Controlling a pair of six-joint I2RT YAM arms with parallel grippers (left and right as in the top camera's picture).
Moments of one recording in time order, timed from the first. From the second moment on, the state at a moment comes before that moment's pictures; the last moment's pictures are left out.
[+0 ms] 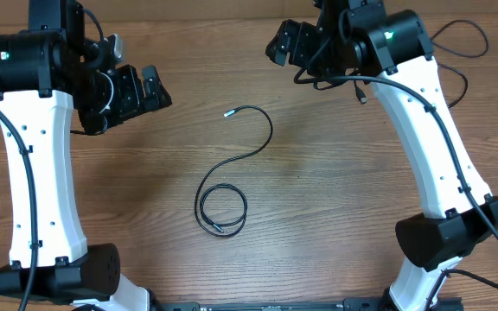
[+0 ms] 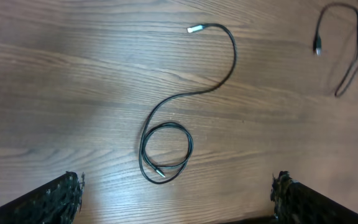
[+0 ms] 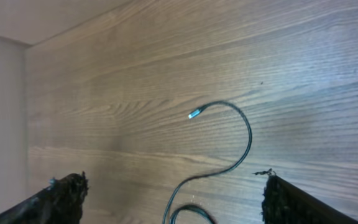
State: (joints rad) left arm 0.04 1.75 2.15 -1.69 0.35 -0.21; right arm 0.36 1.94 2.21 -1.21 -0.24 0.61
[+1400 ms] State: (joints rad) left arm -0.28 1.75 1.26 -1.32 0.06 -0.57; right arm 0.34 2.03 2.17 -1.31 -0.13 0.62
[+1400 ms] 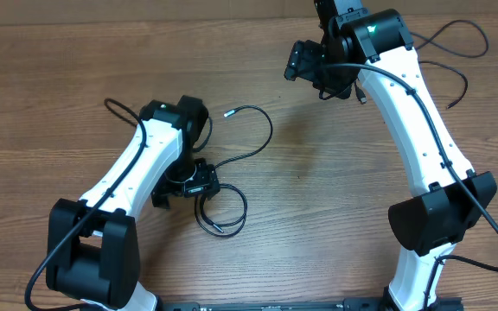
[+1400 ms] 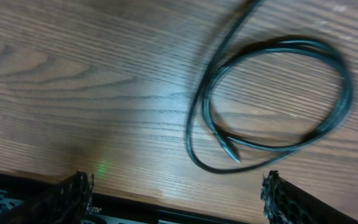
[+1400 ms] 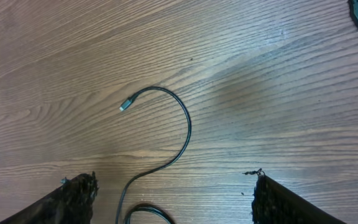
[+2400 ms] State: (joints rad) left arm -0.27 1.75 1.04 -1.03 0.07 -0.52; right arm 0.34 2.03 2.17 -1.28 -0.12 0.62
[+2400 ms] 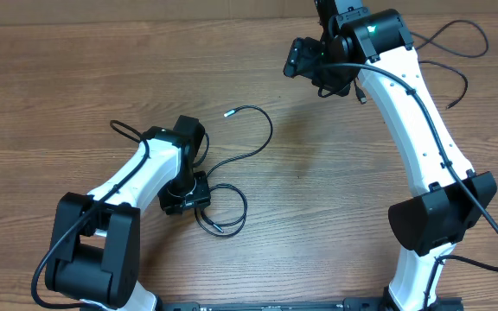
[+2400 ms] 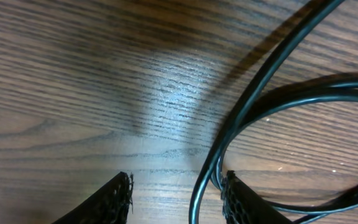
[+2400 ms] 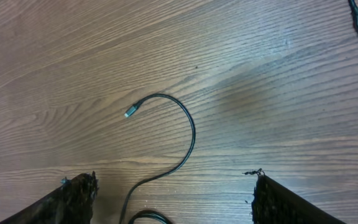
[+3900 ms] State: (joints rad) left arm -0.27 1.75 1.90 -1.28 0.30 -0.52; right arm 0.33 2.03 2.17 -1.27 -0.15 0.53
